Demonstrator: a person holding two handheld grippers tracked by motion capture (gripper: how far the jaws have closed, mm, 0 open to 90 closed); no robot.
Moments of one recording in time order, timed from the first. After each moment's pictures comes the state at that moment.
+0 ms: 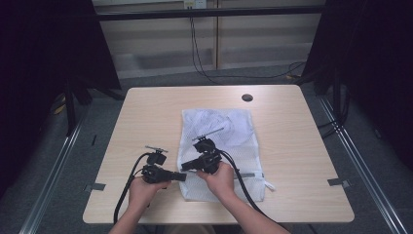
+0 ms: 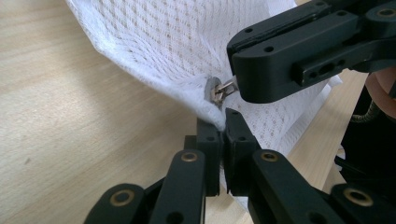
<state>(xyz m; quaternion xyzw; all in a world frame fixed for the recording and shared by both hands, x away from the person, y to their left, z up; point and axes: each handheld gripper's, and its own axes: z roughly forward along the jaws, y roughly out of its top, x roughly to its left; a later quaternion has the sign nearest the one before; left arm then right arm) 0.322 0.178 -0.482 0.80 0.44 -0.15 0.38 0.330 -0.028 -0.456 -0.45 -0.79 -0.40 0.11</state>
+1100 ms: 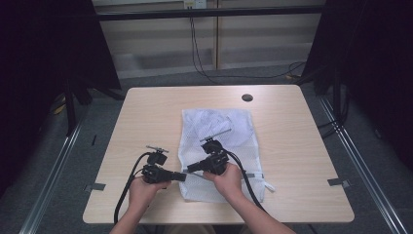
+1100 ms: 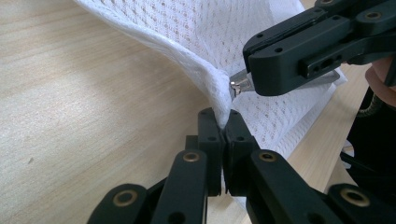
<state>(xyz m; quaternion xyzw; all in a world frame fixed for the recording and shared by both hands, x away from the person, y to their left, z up) 0.320 0.175 -0.479 0.80 0.44 -0.15 0.37 0.328 -0.048 -0.463 -0.45 -0.78 -0.40 0.14</state>
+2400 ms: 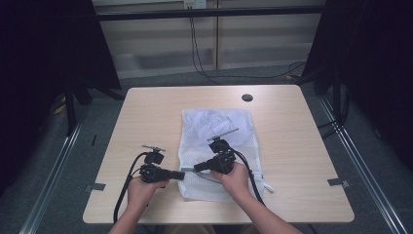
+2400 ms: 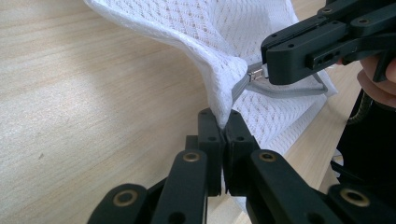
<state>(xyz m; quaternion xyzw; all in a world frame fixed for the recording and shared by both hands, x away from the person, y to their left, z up) 0.322 0.183 -0.479 0.79 0.45 -0.15 0.38 0.328 -0.068 -0.464 -0.46 -0.78 -0.40 0.14</state>
